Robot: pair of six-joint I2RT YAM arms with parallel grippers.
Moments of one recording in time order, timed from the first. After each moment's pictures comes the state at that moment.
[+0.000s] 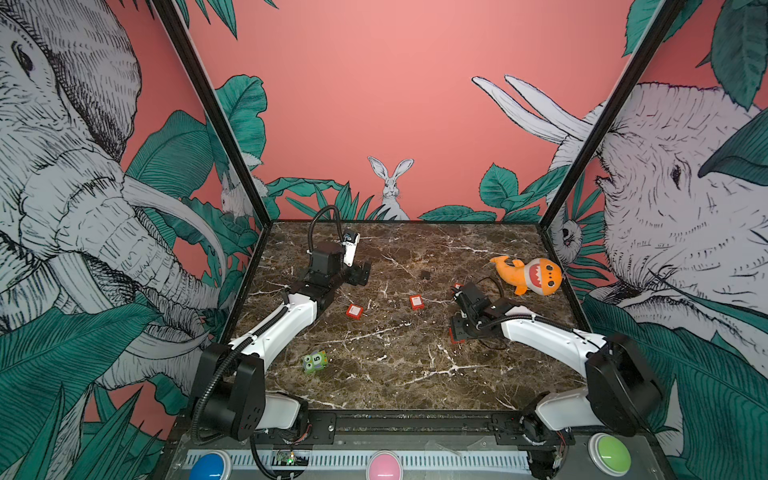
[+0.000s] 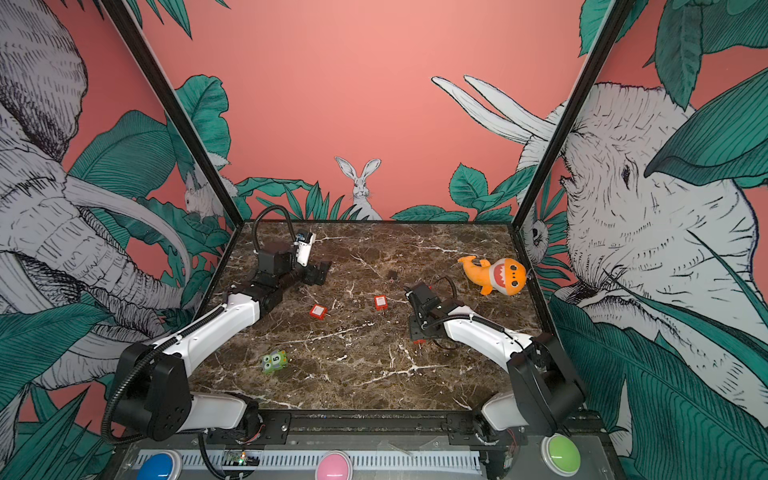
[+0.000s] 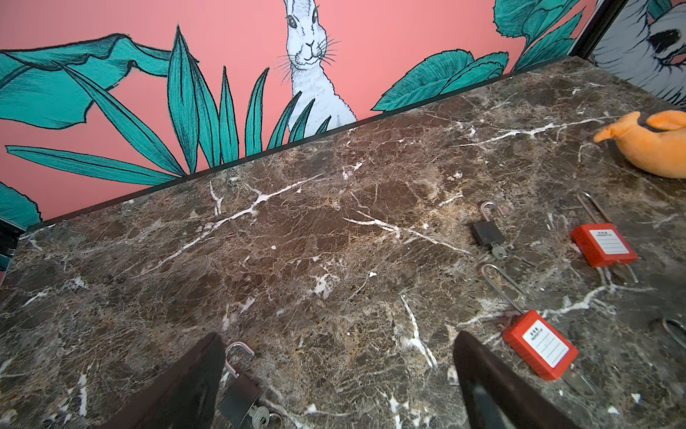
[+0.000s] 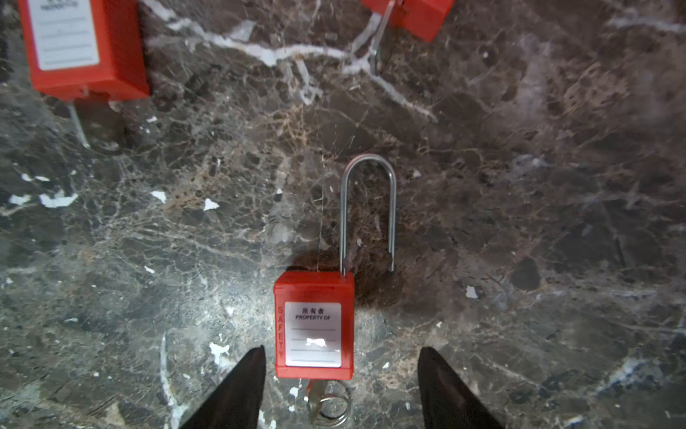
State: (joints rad) left arm -0.37 1.37 0.91 -0.01 0.04 0.07; right arm 0.63 1.44 0.83 -0.64 0.12 0.48
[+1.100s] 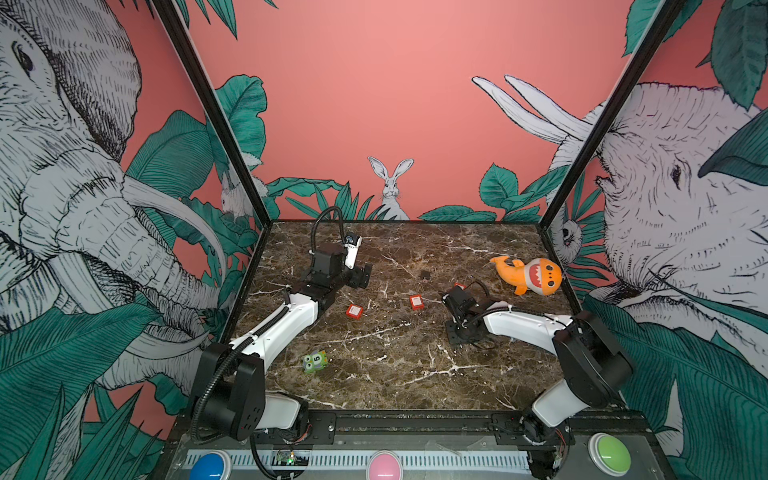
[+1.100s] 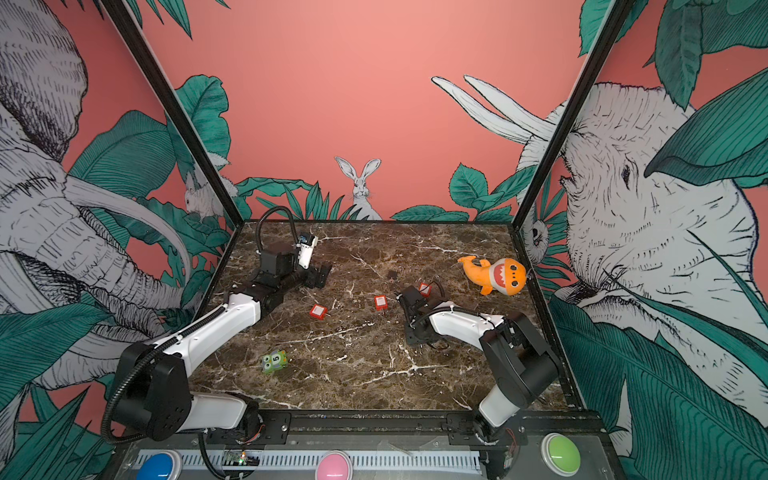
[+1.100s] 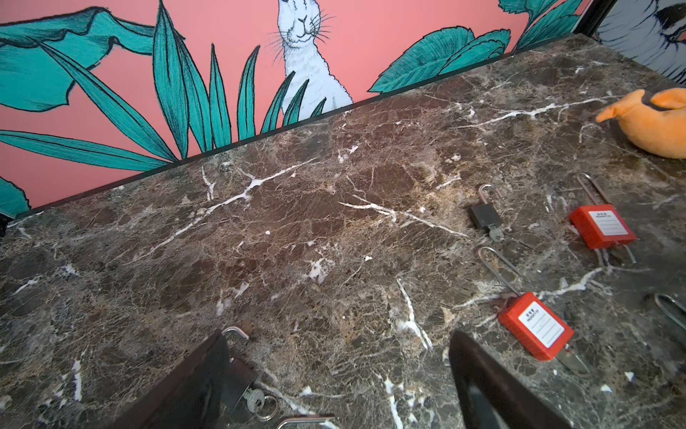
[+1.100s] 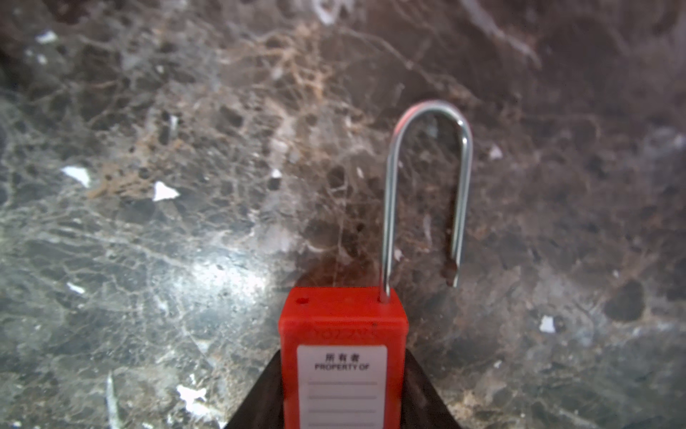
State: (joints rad) left arm -0.38 1.37 0.91 -0.05 0.05 0.07; right arm 0.65 1.60 0.86 -0.61 0.11 0.47
